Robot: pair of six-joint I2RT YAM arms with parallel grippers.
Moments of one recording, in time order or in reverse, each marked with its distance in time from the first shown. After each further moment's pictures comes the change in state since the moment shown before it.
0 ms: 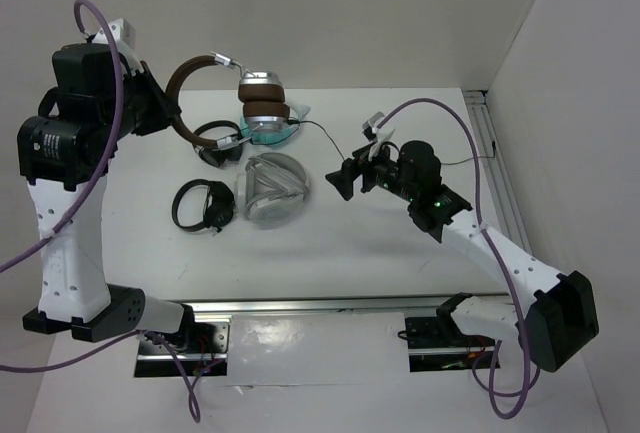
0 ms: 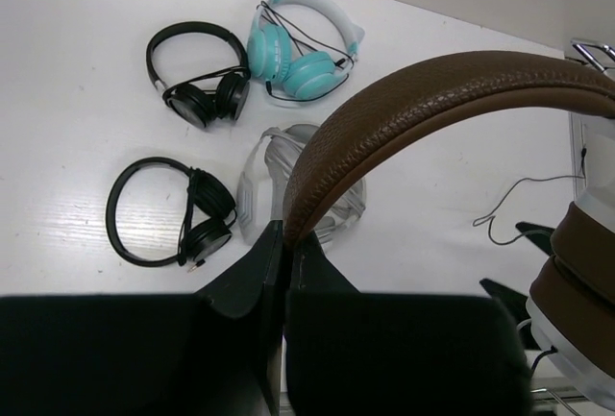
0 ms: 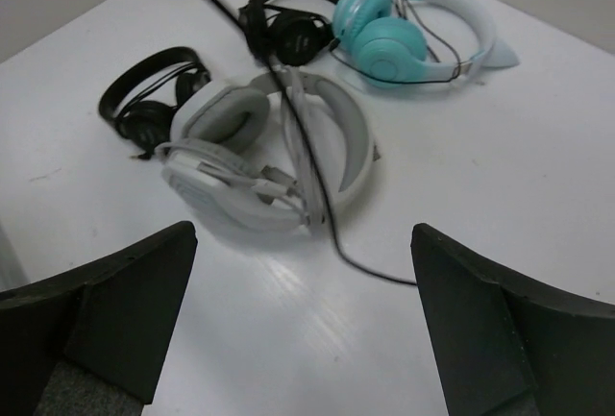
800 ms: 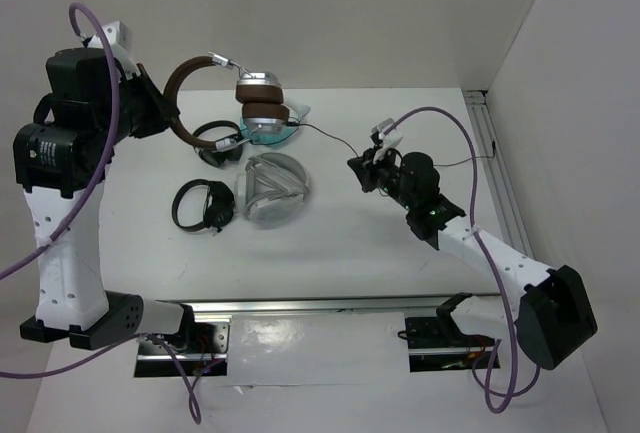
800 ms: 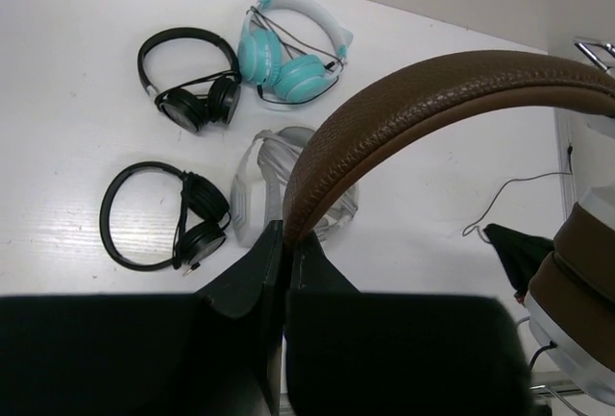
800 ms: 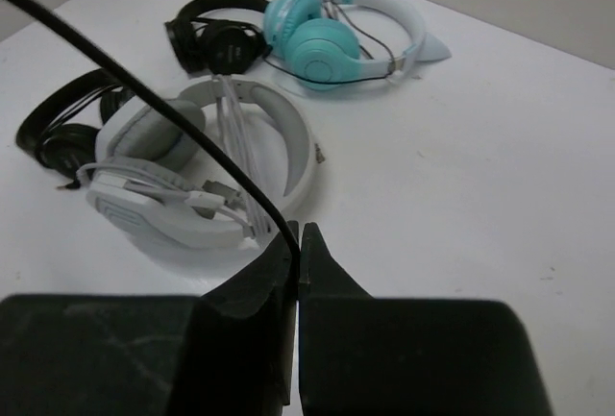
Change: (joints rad) left arm 0.021 -0.019 -0.005 0.012 0.041 0.013; right arm -0.020 0.037 -0.137 0.233 0.133 -0.001
